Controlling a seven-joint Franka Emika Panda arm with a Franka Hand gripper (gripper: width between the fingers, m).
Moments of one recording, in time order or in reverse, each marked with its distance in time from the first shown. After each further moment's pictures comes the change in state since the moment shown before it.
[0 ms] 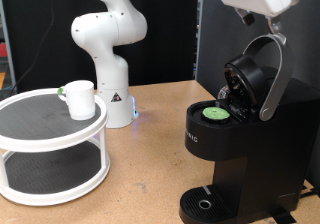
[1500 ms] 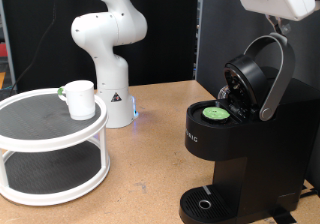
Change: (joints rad) arm 0.002 0.036 0.091 0.004 -0.022 0.105 0.092
